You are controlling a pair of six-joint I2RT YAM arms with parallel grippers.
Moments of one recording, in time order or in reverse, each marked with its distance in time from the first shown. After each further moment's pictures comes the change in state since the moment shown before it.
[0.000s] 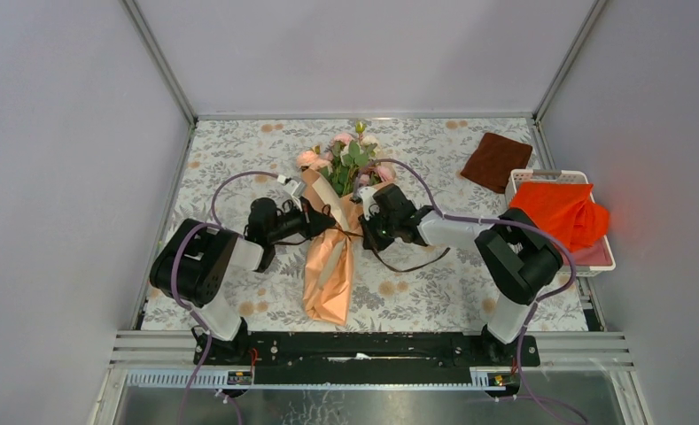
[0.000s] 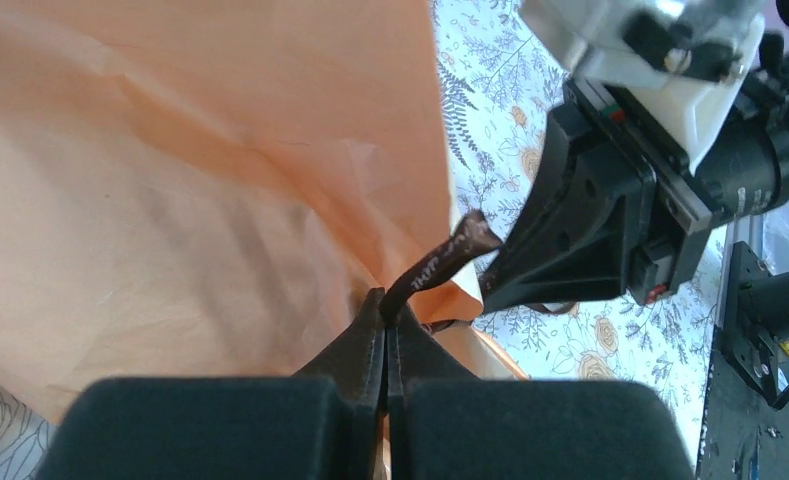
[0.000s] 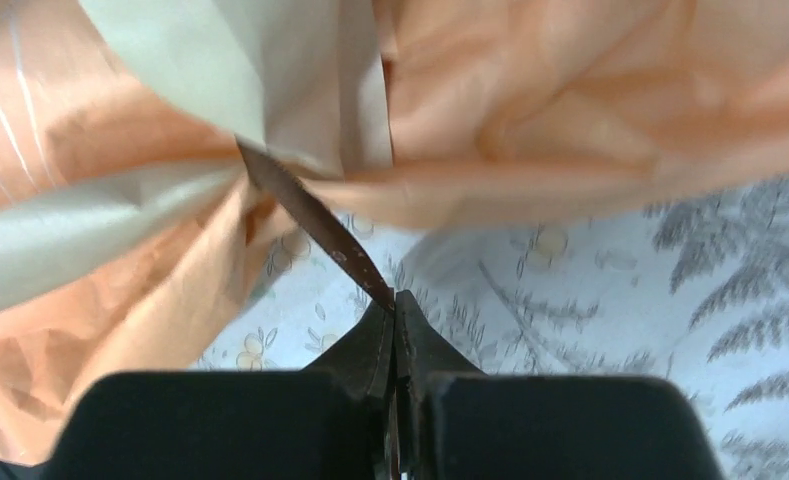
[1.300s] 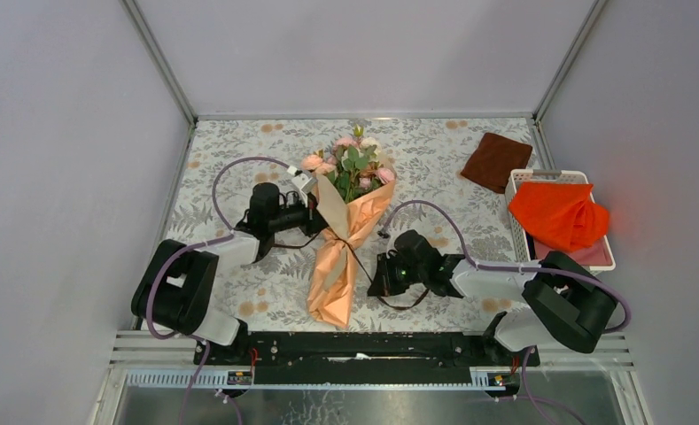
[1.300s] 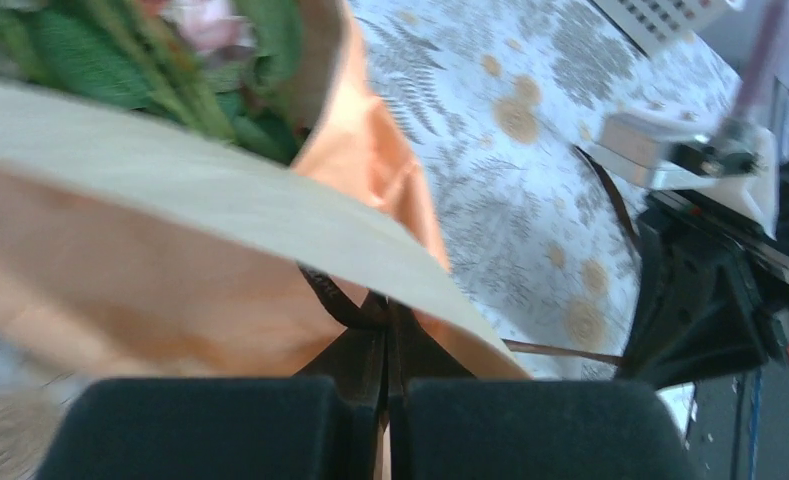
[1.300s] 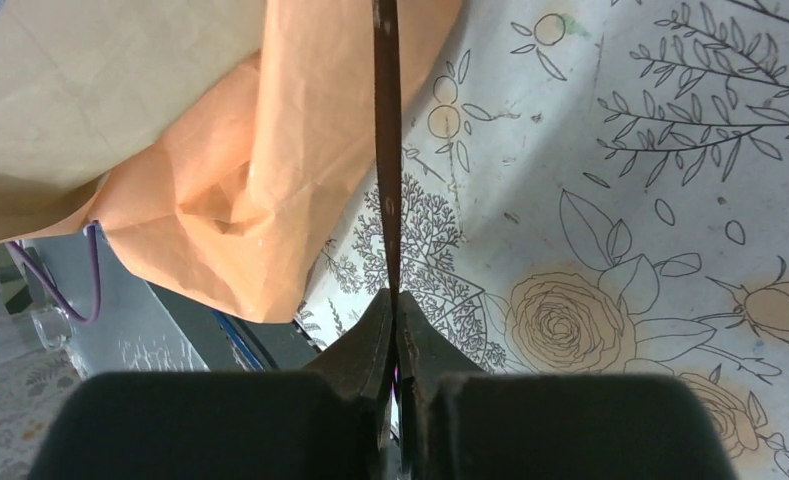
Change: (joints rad) left arm -0.002 -0.182 0.140 -0.467 0.076 0.223; right arm 0.157 -0.374 -0.499 0.240 -0.060 0.649
